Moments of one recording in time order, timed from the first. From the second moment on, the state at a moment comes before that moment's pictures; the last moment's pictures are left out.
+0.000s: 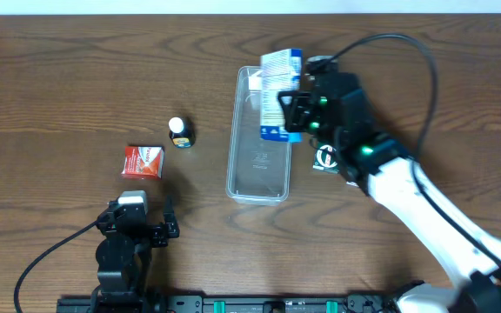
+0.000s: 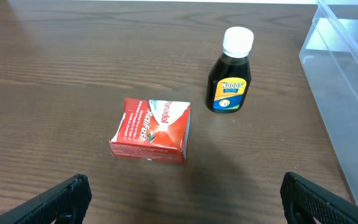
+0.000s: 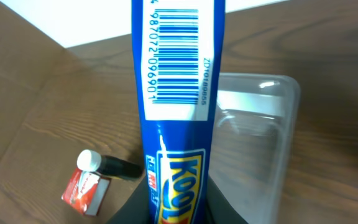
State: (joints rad) left arm -0.03 0.01 0.15 -0.54 -0.06 -0.04; right arm 0.50 1.51 1.07 -0.08 -0.13 0.57
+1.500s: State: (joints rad) left arm -0.03 0.01 0.15 -0.54 -0.06 -0.04; right arm 0.57 1.75 1.07 0.29 -0.17 0.75
